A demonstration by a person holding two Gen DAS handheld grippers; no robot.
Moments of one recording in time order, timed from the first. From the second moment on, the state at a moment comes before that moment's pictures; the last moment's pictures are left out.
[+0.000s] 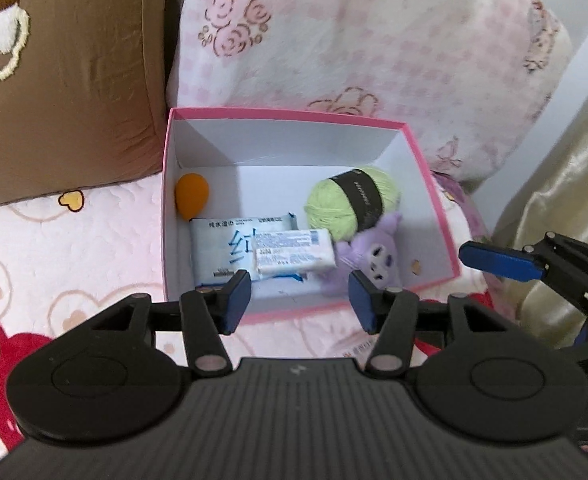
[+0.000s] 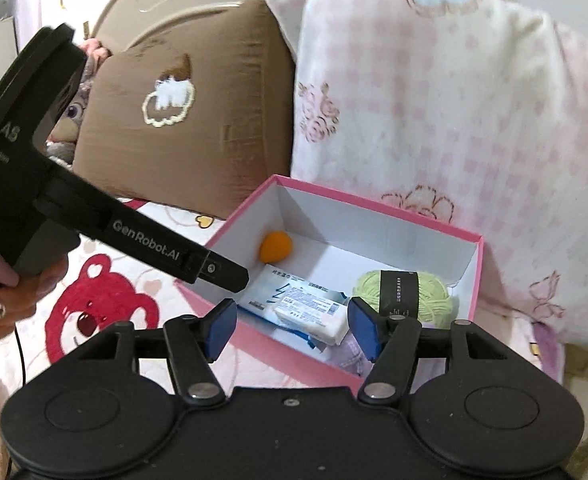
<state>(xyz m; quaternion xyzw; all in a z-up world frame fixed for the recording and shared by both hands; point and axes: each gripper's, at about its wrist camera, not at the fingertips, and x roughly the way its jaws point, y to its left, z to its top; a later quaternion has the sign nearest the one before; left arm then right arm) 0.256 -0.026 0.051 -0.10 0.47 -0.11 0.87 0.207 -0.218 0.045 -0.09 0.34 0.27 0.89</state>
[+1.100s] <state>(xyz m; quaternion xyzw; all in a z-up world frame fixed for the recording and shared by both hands) 0.106 -0.033 0.076 -0.05 0.50 -0.18 0.84 0.058 -0.249 0.073 -0.13 0.32 0.32 0.88</state>
